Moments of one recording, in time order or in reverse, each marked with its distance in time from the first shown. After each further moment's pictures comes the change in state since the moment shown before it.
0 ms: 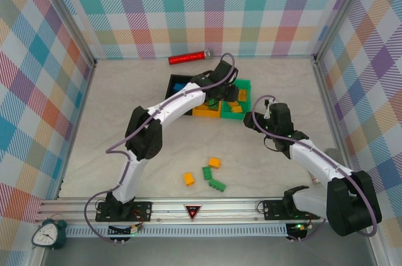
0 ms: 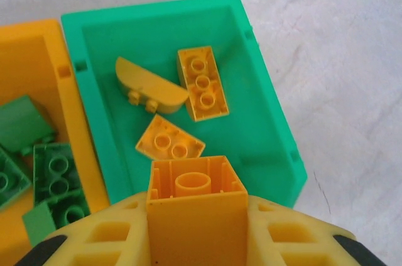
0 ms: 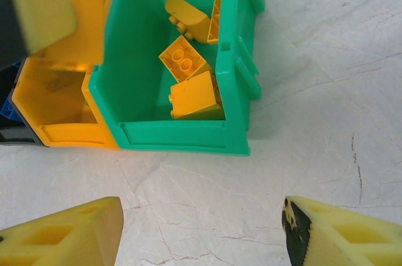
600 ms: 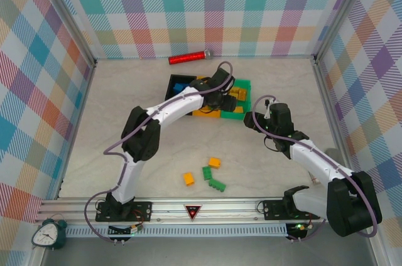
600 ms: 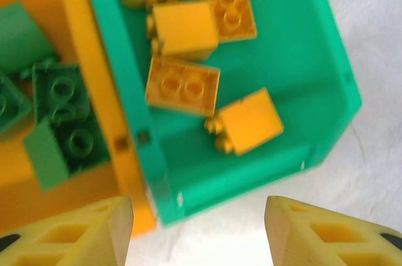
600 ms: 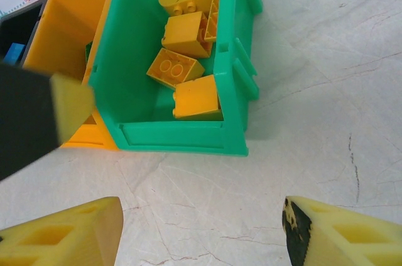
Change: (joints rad) left arm -0.006 -0.126 -0.260 0.013 0.020 -0.007; right arm 0.000 0.002 -0.001 0.000 0.005 0.000
